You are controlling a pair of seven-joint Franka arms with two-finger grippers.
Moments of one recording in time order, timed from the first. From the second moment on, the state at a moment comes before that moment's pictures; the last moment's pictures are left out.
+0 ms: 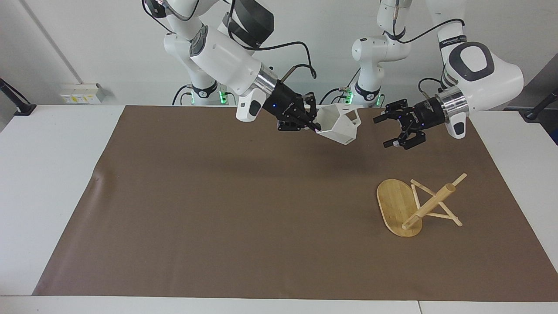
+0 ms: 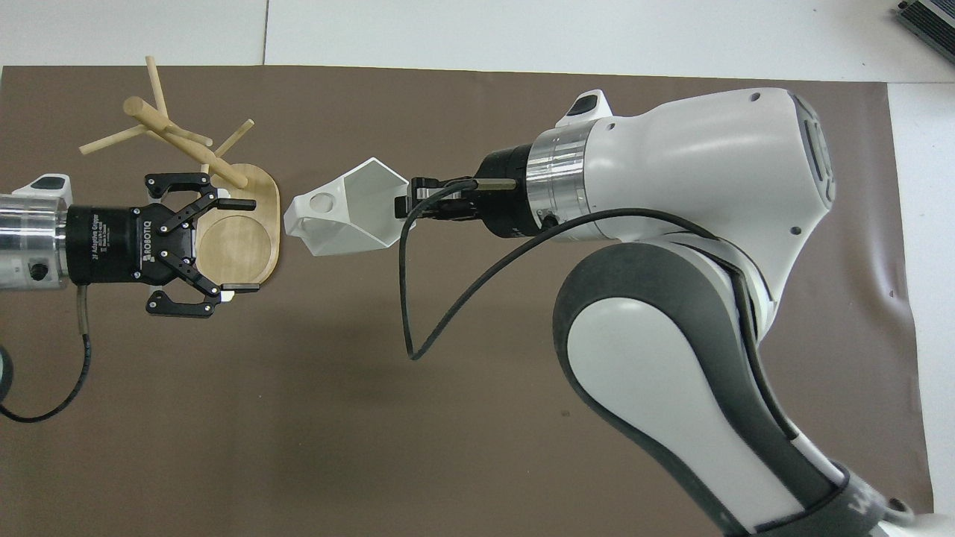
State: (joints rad) left arm 0.02 -0.06 -0.02 -2.02 -1.12 1.79 -1.23; right arm -0.08 0.27 0.67 -1.54 0.63 2.23 0.15
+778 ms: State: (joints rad) left arm -0.01 -0.07 -0.02 -2.02 -1.20 1.84 -1.33; right arm -0.08 0.30 0.74 -1.57 0.64 2.38 0.18
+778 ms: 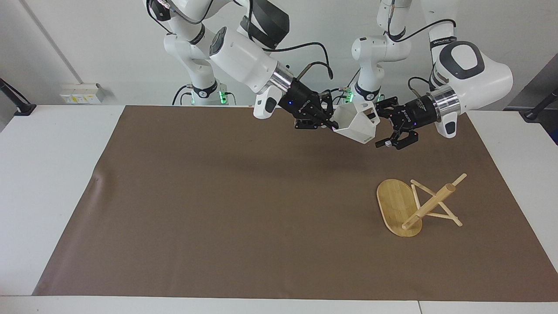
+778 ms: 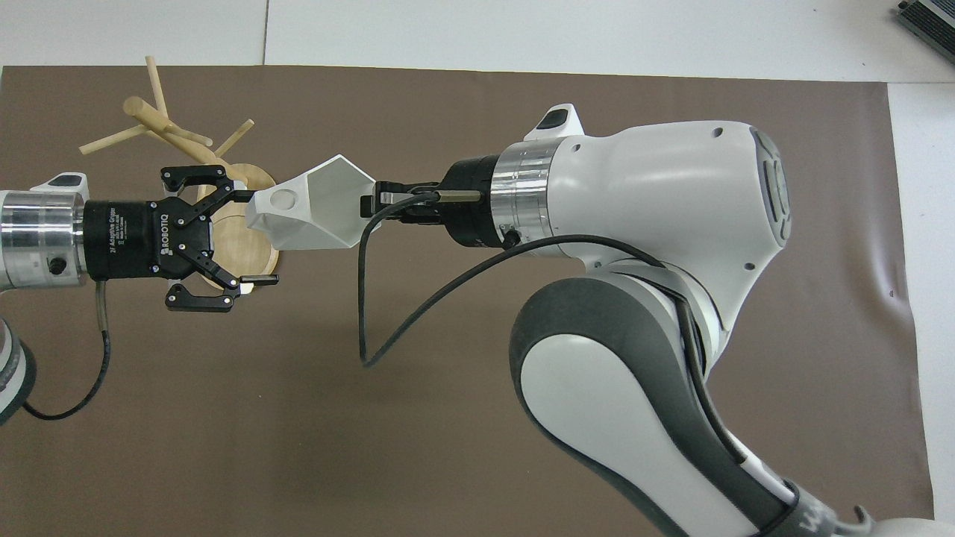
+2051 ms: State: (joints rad) left arm -0.01 -0.08 -0.07 -2.01 -1.23 1.95 -1.37; right arm -0.08 0.30 0.75 -1.57 0.64 2.46 0.21
